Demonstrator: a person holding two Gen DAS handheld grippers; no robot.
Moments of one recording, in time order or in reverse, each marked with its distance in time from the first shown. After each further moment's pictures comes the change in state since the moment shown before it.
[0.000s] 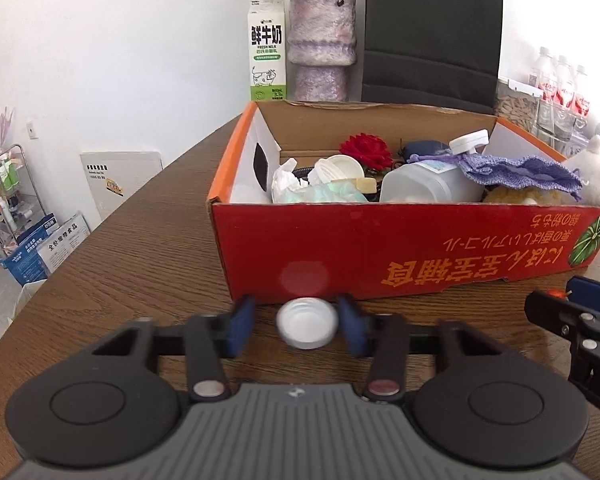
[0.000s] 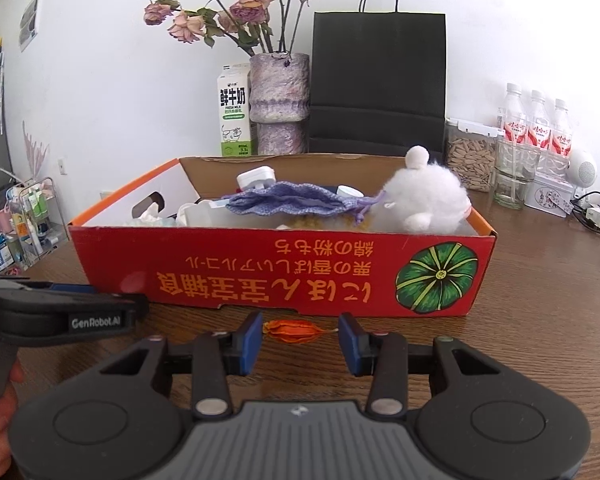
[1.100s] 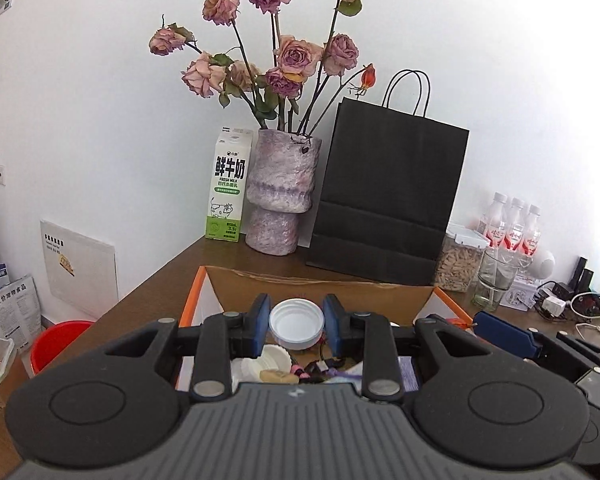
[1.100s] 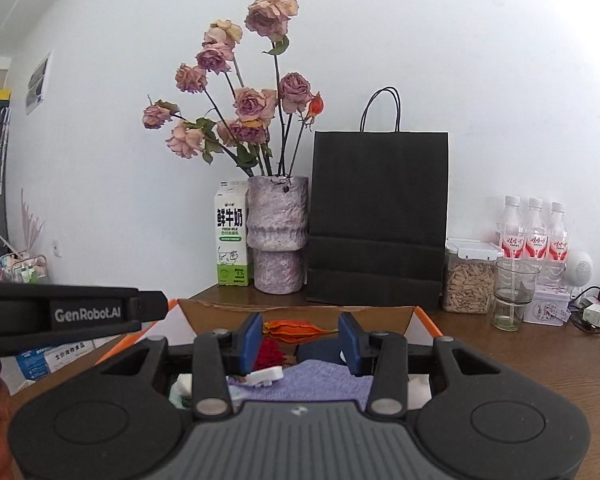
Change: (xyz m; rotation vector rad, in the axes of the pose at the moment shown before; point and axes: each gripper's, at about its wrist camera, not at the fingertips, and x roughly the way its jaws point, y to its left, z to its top) left arm -0.035 -0.007 0.091 -0.120 -0.315 -0.158; right arm 0.011 0.010 0.092 0.019 -0.302 -0.040
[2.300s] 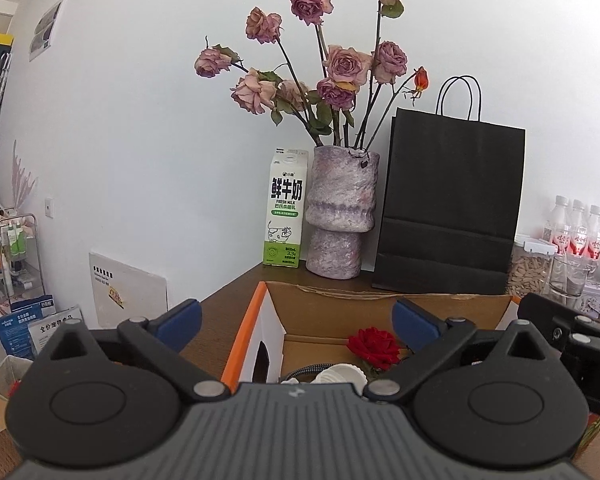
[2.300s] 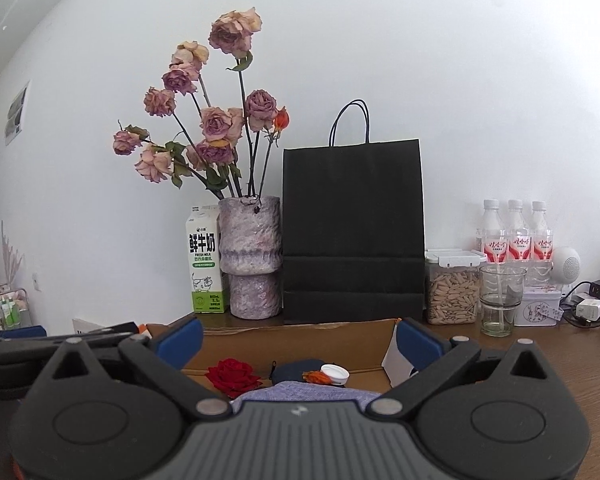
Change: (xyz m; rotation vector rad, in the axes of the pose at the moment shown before) left arm 0.023 0.019 -0.040 0.049 -0.133 0.171; right arm -0.002 -0.014 -0.024 0.026 -0.109 -0.050
